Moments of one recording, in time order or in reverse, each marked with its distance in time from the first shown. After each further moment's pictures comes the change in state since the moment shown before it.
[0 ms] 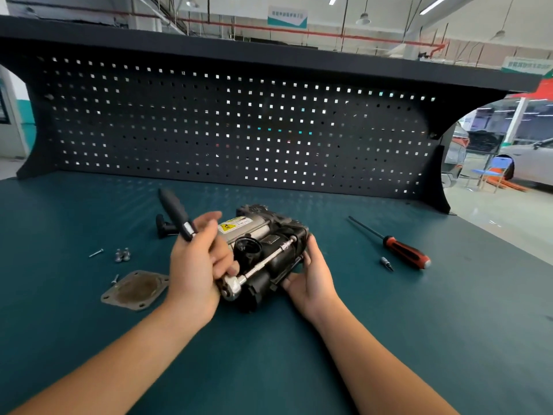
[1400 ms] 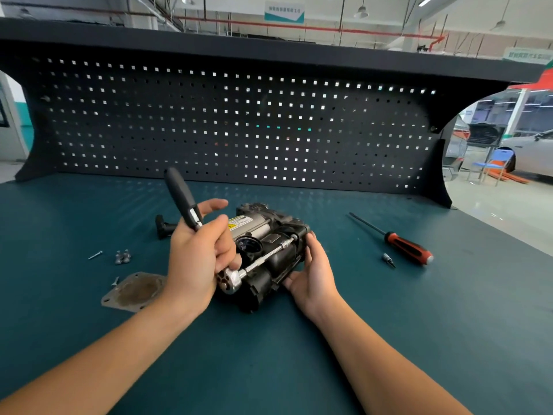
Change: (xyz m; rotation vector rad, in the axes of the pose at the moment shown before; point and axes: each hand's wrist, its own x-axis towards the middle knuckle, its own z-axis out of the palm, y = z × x) left_hand 0.002 0.011 0.005 0.199 -0.108 0.099; right_hand -0.008 -0.001 0.004 -0.048 -0.015 -0.056
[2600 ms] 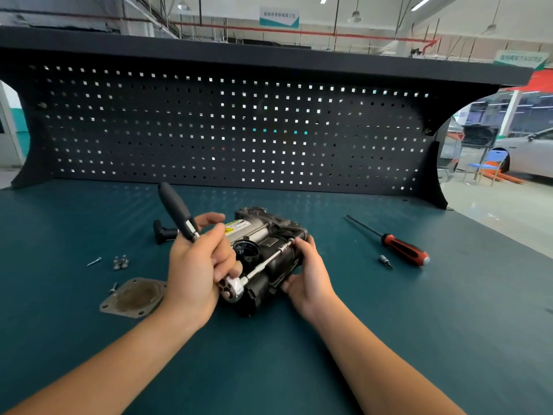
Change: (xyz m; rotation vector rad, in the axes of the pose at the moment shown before) left_hand -0.004 -0.005 -0.003 -0.116 -0.006 -0.047; right_hand -0.001 -0.001 0.002 -0.103 -0.044 -0.049
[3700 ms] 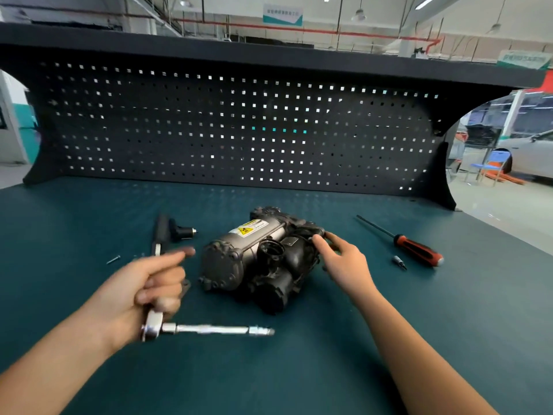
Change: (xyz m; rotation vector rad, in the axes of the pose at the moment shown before) left_hand -0.002 0.050 -0.086 0.007 0.017 -0.526; right_hand -0.002 -0.032 -0.013 -1.167 0.331 -0.243
